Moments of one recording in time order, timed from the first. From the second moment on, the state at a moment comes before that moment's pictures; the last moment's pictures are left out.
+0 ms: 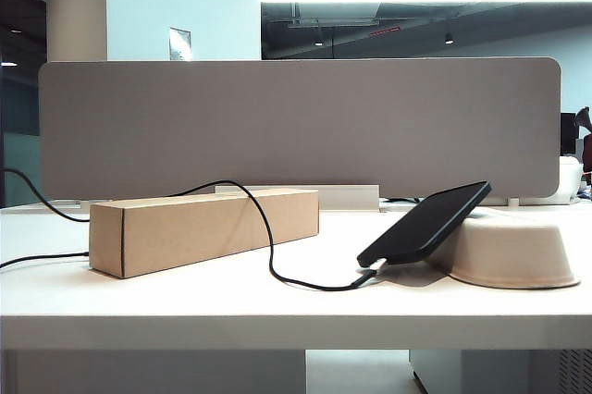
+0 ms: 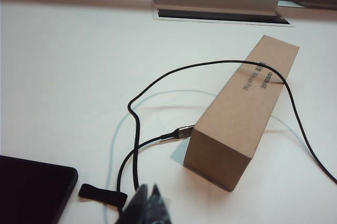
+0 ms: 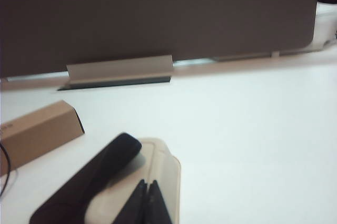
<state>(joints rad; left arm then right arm) -0.10 0.32 0.23 -0.13 0.07 -0.08 -0.03 0.06 0.07 0.01 -0.14 0.14</state>
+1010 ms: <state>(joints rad) -0.10 0.32 0.23 -0.13 0.07 -0.08 -0.03 0.00 0.01 -0.10 -0.07 0.03</state>
